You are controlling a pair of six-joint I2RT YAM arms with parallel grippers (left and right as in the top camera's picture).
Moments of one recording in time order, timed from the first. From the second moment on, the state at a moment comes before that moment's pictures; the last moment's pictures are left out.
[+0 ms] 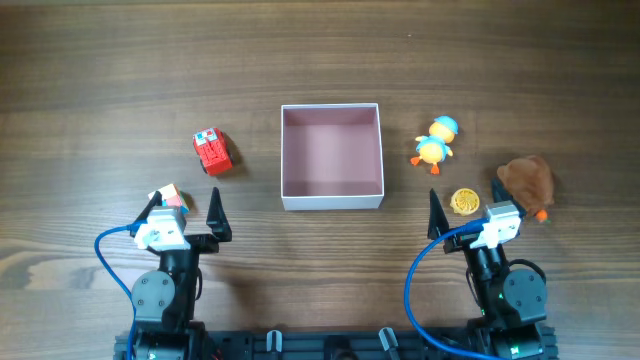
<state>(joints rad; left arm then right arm) -0.07 0.01 0.01 -0.07 -0.08 -0.15 0.19 0.02 0.01 0.00 0.01 -0.03</state>
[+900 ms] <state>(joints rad) -0.07 0.86 0.92 -0.64 -0.08 -0.29 0.18 0.72 0.72 -0.66 -0.04 0.09</state>
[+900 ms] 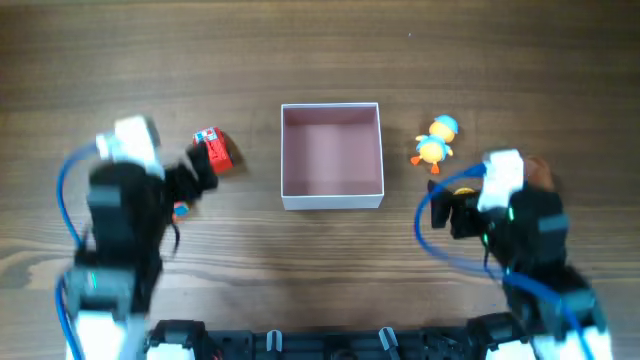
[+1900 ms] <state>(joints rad) -0.06 1.84 1.34 -0.86 -0.05 -0.47 0.08 1.48 1.44 -1.17 -0.02 0.16</state>
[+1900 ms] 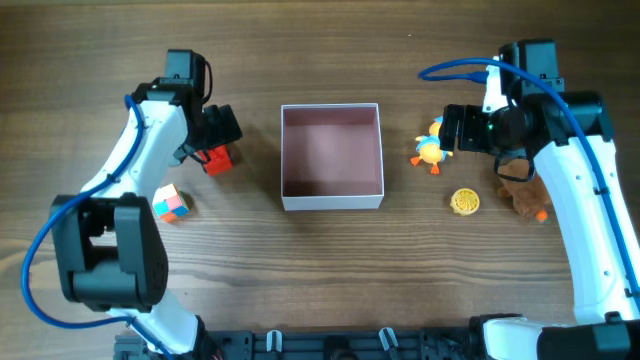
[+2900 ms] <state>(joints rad) -0.06 1.92 1.34 -0.85 -0.05 -0.49 0.08 1.49 1.44 -1.18 -0.02 0.16</state>
